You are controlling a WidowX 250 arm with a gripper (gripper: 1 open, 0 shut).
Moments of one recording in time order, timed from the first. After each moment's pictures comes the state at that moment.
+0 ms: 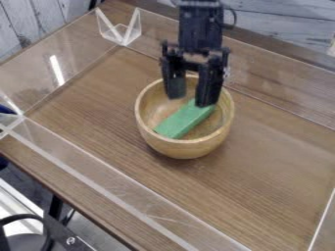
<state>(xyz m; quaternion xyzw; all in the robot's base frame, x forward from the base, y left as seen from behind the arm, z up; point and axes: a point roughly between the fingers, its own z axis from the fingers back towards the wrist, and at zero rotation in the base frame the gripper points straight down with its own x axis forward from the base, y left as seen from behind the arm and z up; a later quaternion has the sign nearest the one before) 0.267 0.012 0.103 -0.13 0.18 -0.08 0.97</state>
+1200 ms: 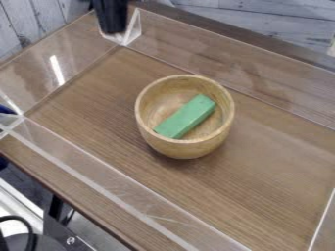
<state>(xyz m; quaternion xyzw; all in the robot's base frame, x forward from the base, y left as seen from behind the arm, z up) 0.275 0.102 0.137 -0.12 0.15 -0.02 0.98</state>
